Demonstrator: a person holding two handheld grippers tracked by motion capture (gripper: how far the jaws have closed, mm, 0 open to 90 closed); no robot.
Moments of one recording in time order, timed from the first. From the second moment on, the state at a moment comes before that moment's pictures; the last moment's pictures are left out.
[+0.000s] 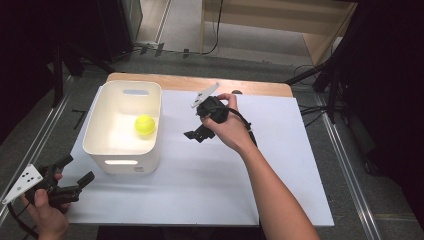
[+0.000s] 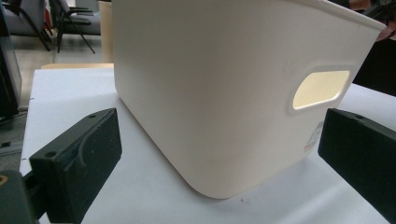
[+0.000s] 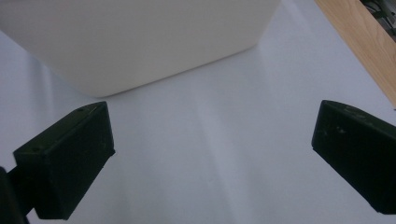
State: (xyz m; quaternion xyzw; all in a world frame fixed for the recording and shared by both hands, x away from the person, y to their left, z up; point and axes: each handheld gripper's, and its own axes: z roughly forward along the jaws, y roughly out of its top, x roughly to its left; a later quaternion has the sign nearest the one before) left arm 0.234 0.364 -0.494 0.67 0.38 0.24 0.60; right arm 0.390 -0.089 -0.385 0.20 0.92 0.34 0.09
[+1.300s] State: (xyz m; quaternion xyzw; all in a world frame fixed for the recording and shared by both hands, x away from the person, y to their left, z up) left arm 0.234 0.363 -0.494 0.67 0.38 0.24 0.59; right arm 0.328 -0.226 -0.444 0.33 0.83 0.43 0.13
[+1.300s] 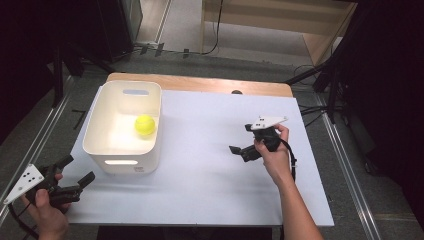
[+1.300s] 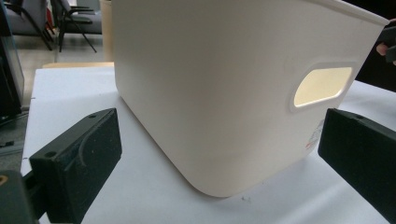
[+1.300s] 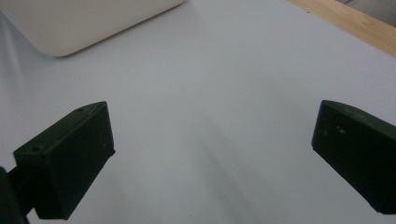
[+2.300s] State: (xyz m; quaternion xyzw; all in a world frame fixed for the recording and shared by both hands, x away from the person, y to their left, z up) left arm 0.234 0.361 -0.494 0.67 0.38 0.25 0.59; right arm 0.260 -0.304 -0.490 0.41 0.76 0.49 0.16
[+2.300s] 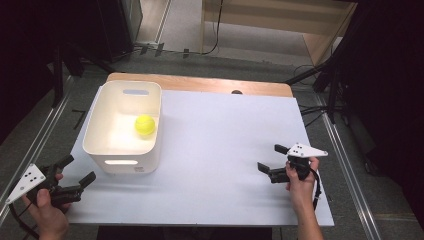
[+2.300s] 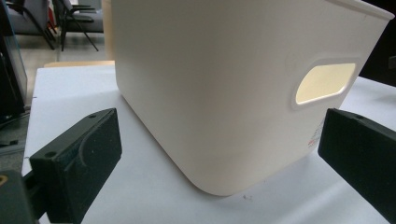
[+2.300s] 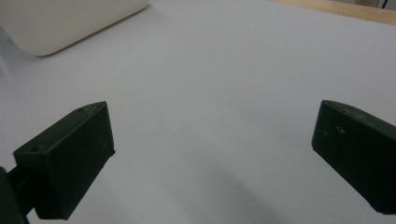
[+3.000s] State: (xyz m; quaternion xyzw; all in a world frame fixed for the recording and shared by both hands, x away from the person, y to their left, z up) left arm 0.234 0.361 -0.494 0.68 0.38 0.25 0.58; right arm 0.223 -0.352 -0.507 0.44 0.70 0.52 0.19
